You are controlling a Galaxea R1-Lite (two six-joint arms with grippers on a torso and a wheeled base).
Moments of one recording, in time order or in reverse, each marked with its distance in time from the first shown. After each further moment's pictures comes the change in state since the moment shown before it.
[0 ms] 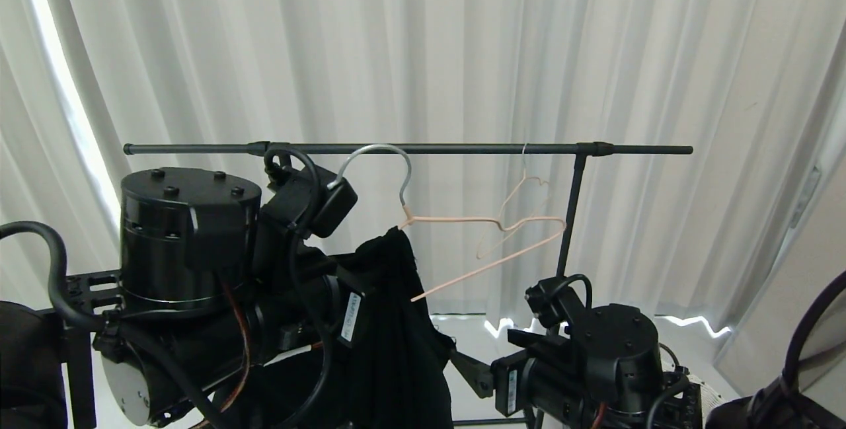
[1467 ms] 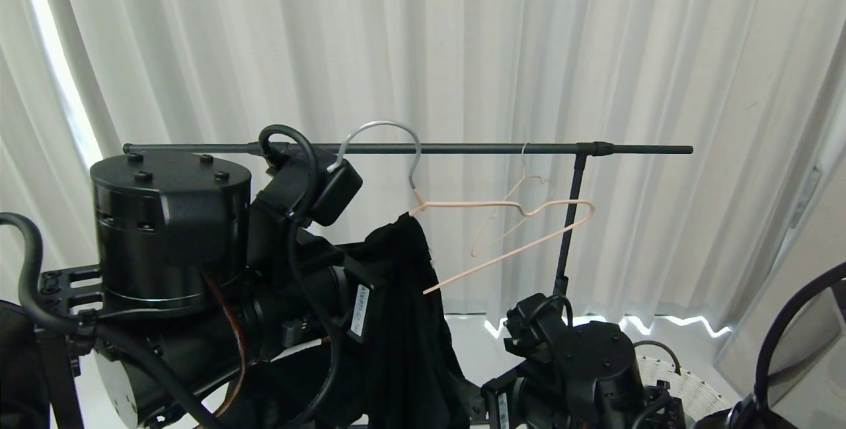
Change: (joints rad) left arm -0.043 -0.015 -0.027 -0.019 -0.001 -0.007; right arm 0.035 0.048 0.013 -0.001 -0.051 -0.127
